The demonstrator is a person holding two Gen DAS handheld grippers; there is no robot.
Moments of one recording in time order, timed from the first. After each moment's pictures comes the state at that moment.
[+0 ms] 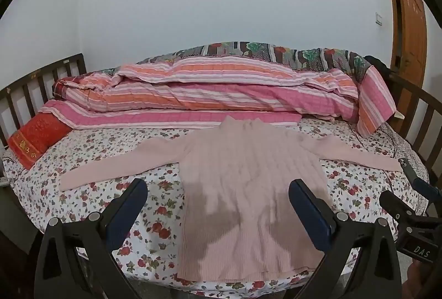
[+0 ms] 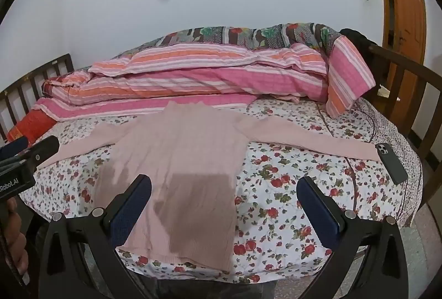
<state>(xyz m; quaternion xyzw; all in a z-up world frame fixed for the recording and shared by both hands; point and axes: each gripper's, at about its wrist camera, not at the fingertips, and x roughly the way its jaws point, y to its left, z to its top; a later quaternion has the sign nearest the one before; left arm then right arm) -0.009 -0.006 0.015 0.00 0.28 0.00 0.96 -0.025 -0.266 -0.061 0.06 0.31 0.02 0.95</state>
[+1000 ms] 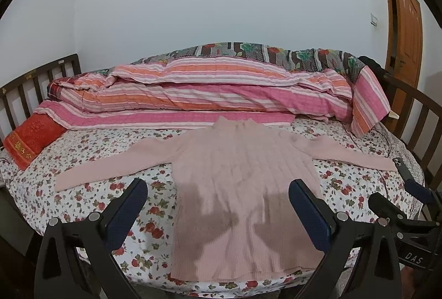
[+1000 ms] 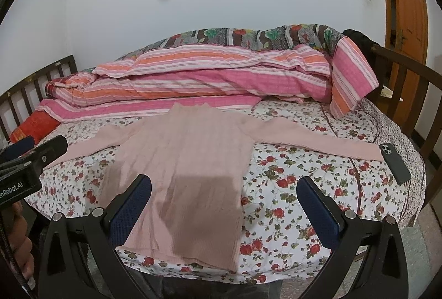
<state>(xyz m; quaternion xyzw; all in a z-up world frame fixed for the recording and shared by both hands) -0.013 -0.011 0.010 0.00 0.27 -0.01 0.96 -0.028 -0.260 -0.062 0.07 0.31 0.03 0.95</state>
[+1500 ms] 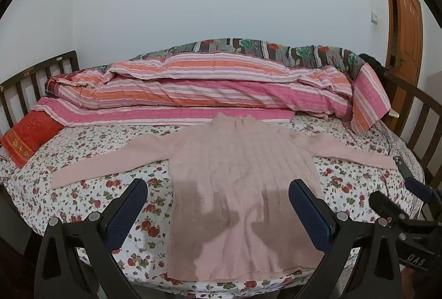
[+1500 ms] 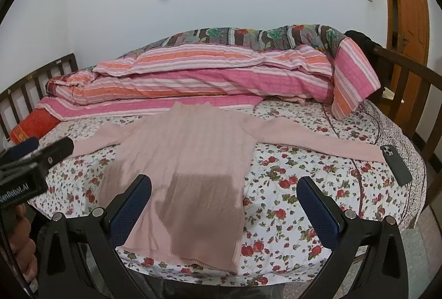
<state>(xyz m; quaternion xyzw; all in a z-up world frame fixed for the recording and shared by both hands) -0.005 -0.018 0.002 0.00 0.28 -0.01 0.96 -0.025 -0.258 -0.064 0.07 0.30 0.03 0.95</state>
